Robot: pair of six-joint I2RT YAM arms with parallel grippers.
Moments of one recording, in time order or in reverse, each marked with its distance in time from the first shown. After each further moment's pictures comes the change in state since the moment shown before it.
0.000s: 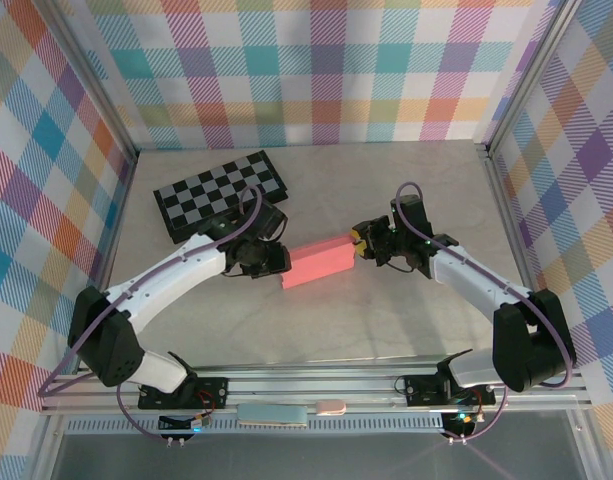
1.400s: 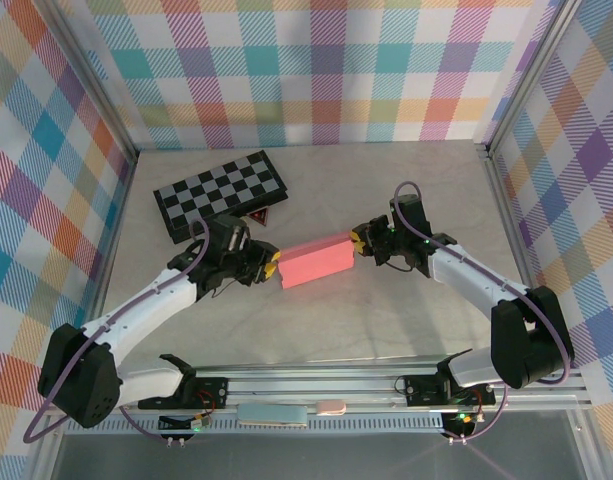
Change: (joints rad) left arm 0.163 -0.232 -0.417 0.554 0.213 -0.727; right arm 0.000 0.017 0.005 0.006 -0.001 -0.015
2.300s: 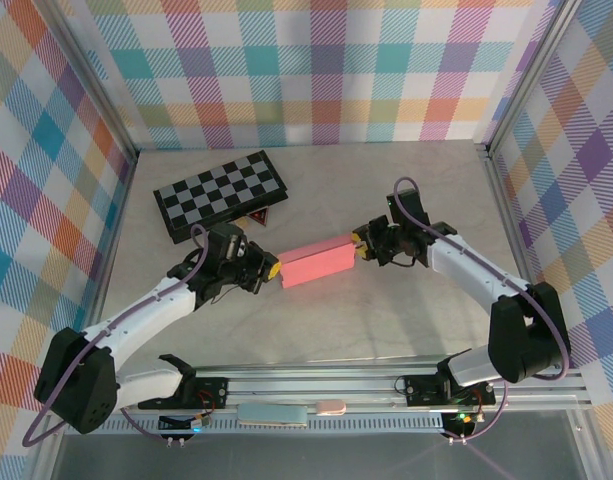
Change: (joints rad) left arm 0.001 -0.019 -0.091 0.124 0.058 0.035; right arm 0.000 0.026 0.113 -0.261 0.016 -0.047
